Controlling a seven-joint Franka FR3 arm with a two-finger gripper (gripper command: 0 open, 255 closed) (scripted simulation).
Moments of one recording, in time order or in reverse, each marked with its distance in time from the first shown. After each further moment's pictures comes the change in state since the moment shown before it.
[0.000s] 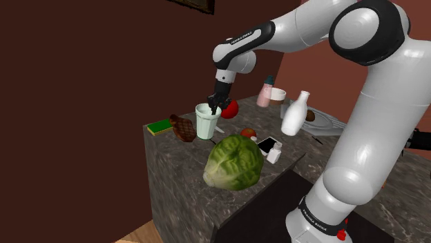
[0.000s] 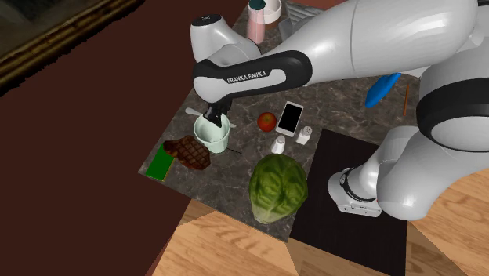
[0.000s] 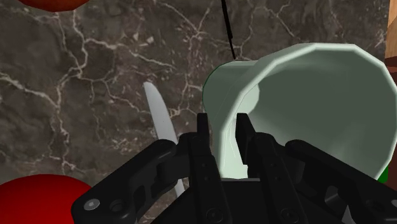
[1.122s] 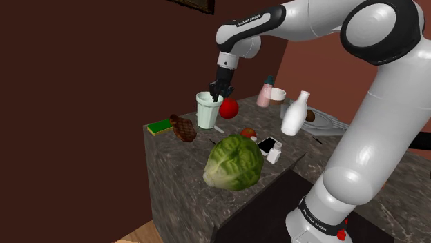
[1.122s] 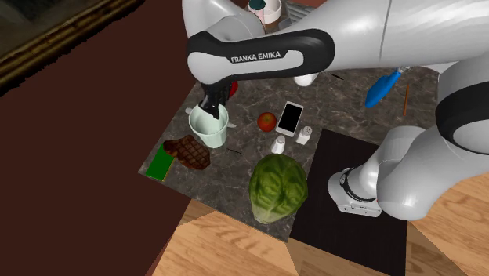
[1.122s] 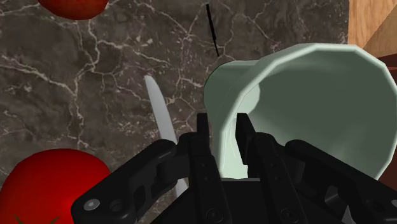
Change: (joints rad) arm 0.000 -0.062 -0.003 0.086 -0.021 -0.144 0.037
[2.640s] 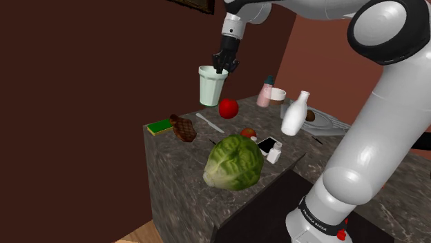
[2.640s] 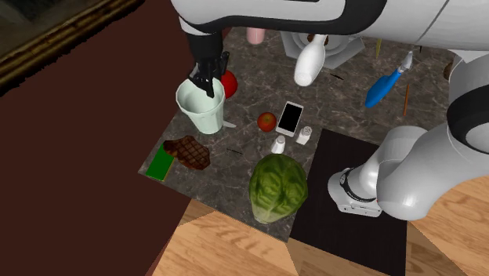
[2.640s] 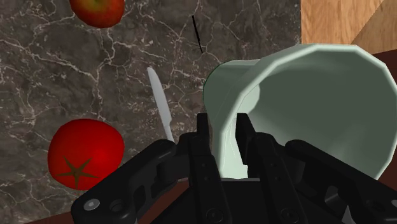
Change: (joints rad) arm -0.006 -0.037 -0.006 0.263 -0.017 -0.295 0.056
